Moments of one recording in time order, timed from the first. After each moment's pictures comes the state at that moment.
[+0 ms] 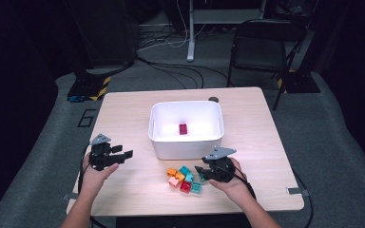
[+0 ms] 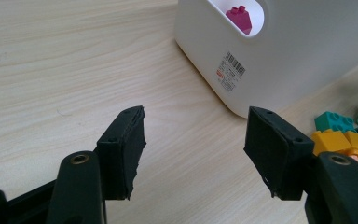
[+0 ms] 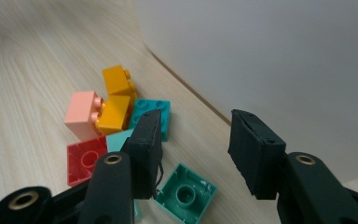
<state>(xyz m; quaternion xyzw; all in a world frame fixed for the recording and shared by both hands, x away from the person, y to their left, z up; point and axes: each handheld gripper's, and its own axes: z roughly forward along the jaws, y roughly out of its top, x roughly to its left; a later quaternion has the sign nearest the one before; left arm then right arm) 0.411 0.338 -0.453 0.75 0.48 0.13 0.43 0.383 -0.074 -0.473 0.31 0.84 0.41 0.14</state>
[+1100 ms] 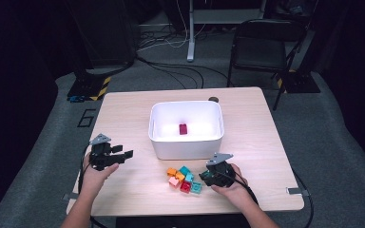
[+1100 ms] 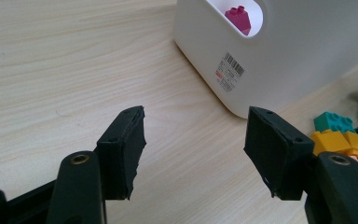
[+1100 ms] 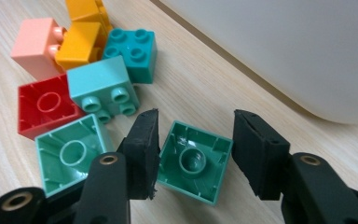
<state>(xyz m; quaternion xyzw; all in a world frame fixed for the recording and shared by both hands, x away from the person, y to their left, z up) 0.412 0.337 -0.453 0.75 0.48 0.14 0.43 0.384 -0.080 -0.506 0.33 0.87 0.35 0.13</state>
